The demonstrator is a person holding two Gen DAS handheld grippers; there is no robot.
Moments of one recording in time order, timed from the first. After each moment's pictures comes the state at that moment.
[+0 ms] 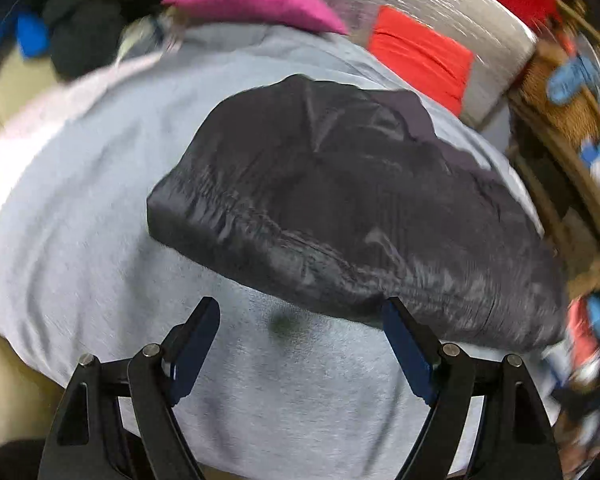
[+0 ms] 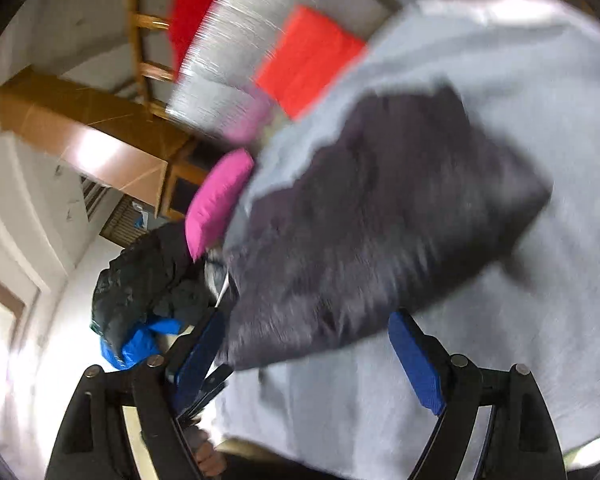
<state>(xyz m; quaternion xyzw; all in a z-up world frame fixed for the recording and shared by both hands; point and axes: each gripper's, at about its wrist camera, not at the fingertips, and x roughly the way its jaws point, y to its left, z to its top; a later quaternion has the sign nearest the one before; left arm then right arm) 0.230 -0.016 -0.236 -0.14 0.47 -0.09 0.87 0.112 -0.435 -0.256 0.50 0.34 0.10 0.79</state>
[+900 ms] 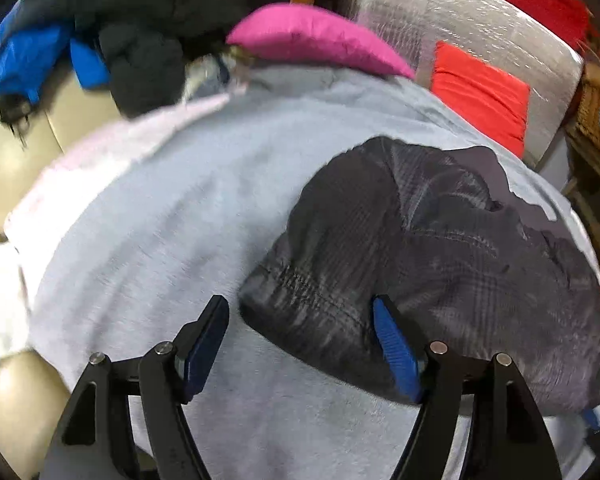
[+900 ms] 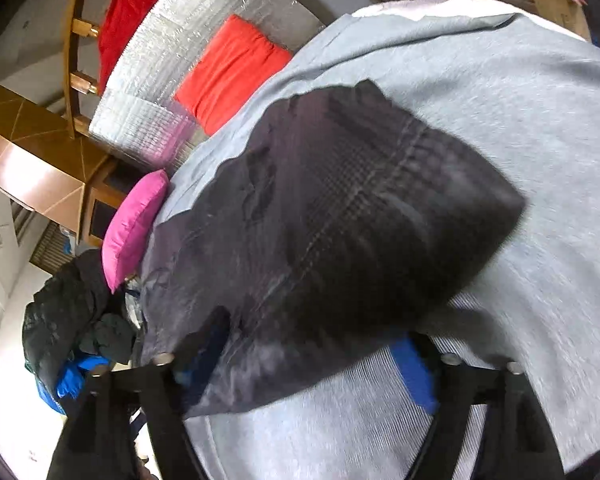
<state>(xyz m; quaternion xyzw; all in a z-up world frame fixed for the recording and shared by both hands) 0.238 -0.005 -0.220 -0.07 0.41 0.05 0.91 0.116 -0.450 -0.263 0.45 0.34 -0.04 0.82</state>
